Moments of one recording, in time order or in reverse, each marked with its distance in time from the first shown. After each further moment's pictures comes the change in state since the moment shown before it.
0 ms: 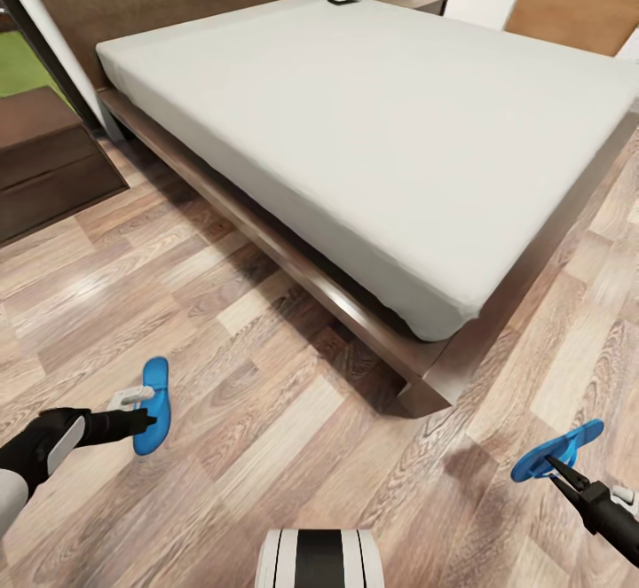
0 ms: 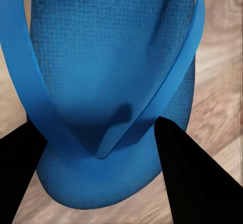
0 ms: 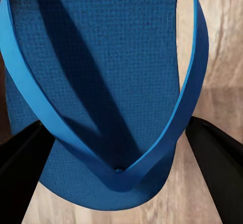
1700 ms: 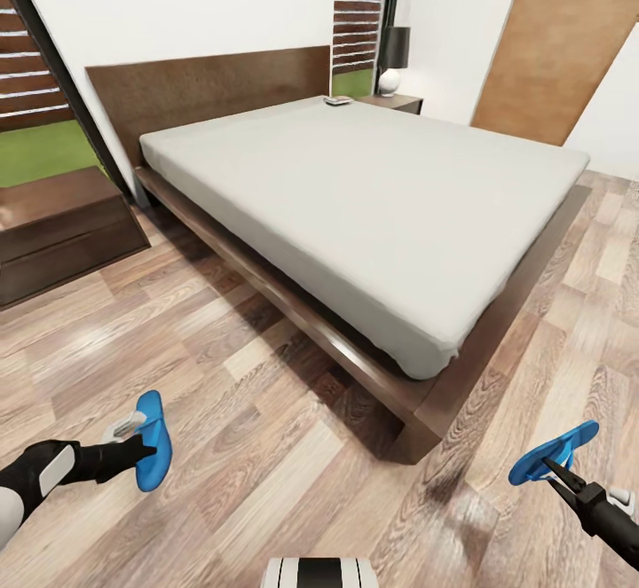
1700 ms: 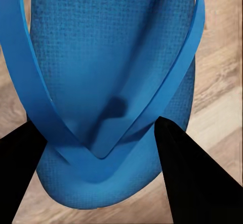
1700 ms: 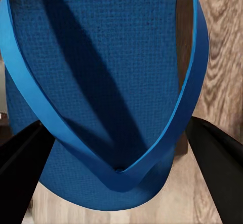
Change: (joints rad) left arm 0.005 -0.008 0.031 0.215 0.149 0.037 -0.069; right arm 0.000 0.003 0.014 -0.002 0.008 0.003 -0.014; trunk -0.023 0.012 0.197
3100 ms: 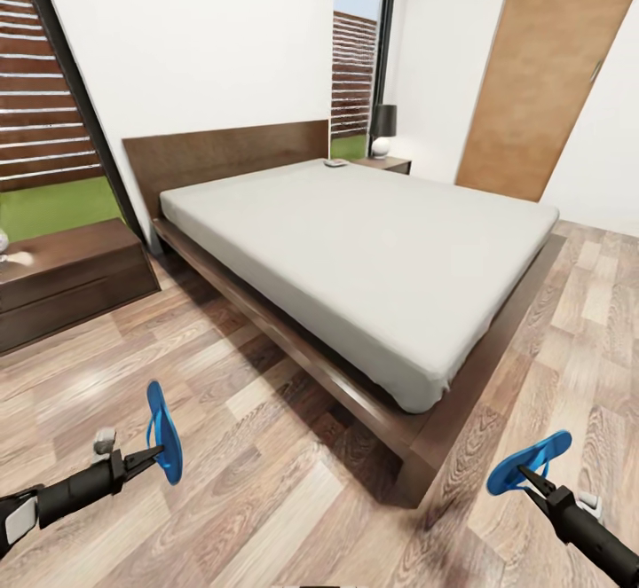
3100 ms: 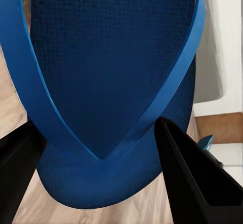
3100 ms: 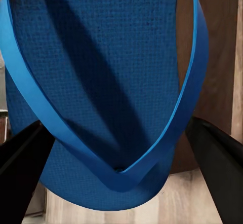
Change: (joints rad) left arm 0.052 0.039 0.003 0.202 0.090 -0.217 -0.790; right arm 0.000 0.076 0.004 -0.010 -0.002 -0.003 -0.137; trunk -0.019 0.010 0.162
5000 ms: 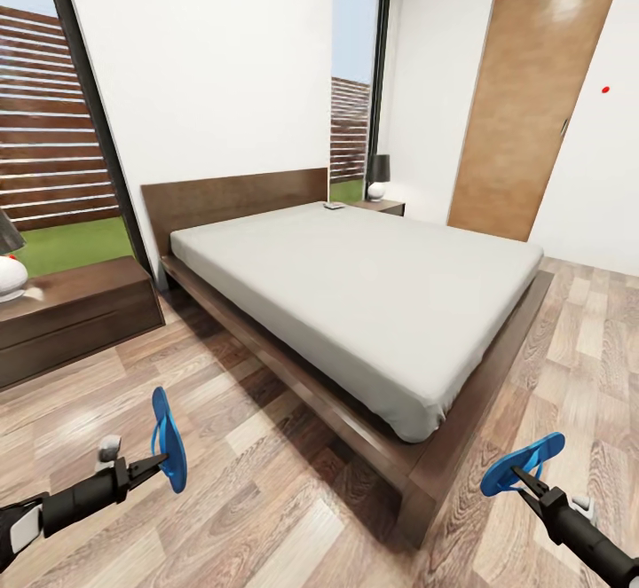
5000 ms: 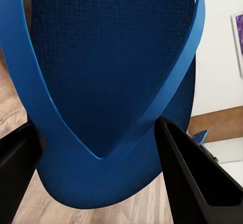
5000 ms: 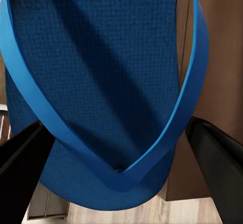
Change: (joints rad) left arm 0.023 -0.020 -0.004 0.000 0.003 0.001 -0.007; right arm 0.000 0.020 -0.002 0.004 0.000 0.005 0.000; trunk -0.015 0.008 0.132
